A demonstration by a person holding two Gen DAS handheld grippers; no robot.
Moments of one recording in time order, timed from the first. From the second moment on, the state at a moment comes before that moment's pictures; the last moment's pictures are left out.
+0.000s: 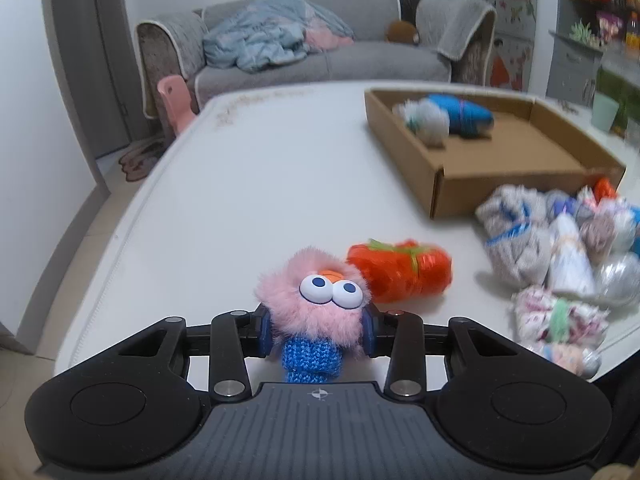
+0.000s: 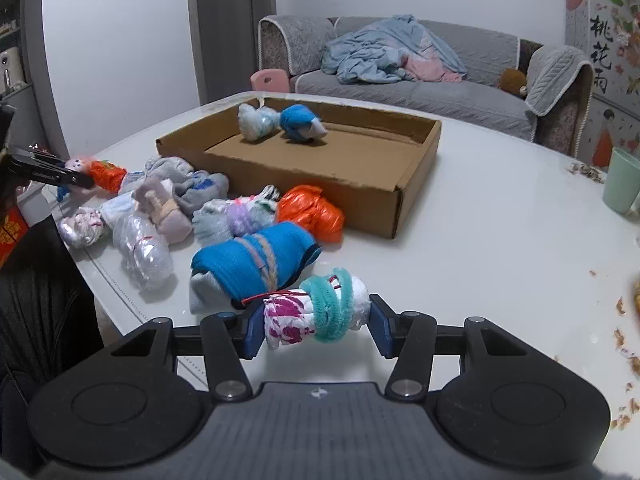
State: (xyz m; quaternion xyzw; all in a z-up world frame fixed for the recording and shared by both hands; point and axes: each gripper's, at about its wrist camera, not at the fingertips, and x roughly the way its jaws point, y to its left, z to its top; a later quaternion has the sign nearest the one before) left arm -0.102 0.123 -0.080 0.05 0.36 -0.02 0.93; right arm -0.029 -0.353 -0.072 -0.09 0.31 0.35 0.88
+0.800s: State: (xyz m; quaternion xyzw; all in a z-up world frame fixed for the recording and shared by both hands) left arm -0.088 0.144 -0.035 -0.04 0.30 -0.04 0.95; right arm -0.020 -0.354 -0.073 -0.08 0.31 0.34 0.89
